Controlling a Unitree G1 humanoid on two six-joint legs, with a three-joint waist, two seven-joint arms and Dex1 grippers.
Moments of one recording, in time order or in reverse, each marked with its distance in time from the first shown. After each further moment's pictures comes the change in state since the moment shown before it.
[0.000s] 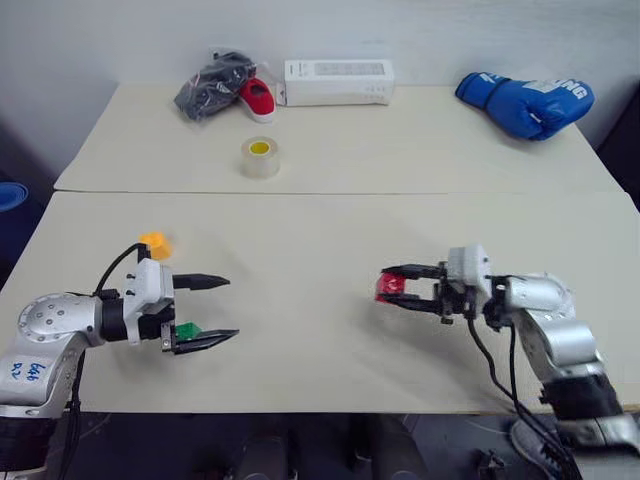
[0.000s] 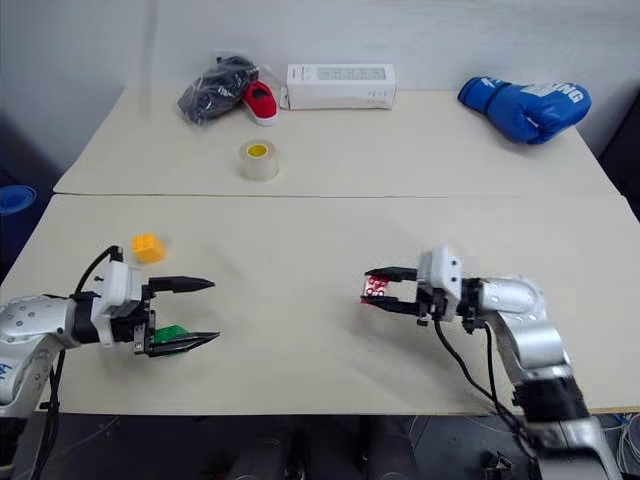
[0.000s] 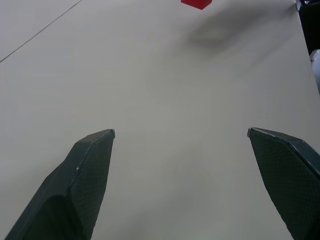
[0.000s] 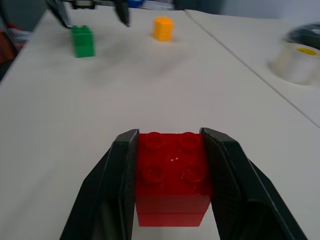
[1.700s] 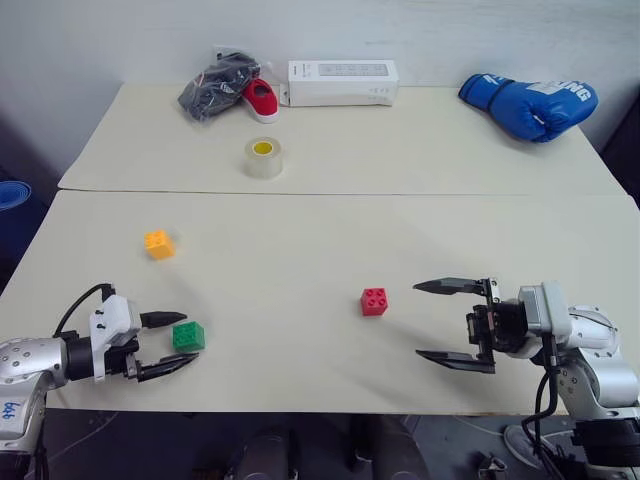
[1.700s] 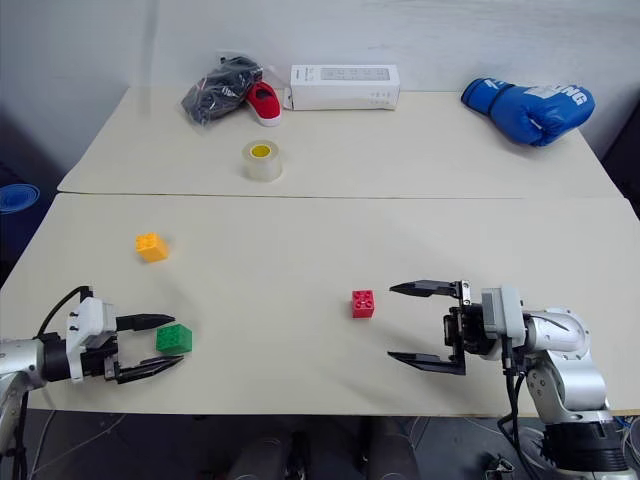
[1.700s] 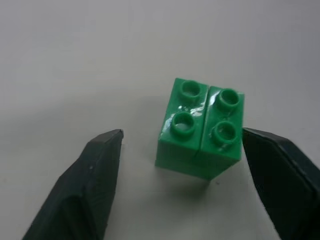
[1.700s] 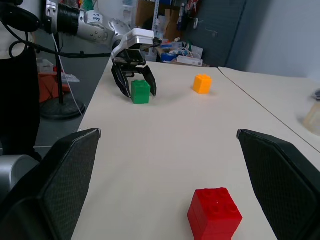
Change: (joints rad) left arm 0.147 -0.016 0.089 0.242 0.141 -0.137 -0.057; right arm 0.308 -0.064 -0.201 -0.236 0.270 -0.074 0.118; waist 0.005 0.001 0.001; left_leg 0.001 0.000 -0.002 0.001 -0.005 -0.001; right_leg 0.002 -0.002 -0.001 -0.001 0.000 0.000
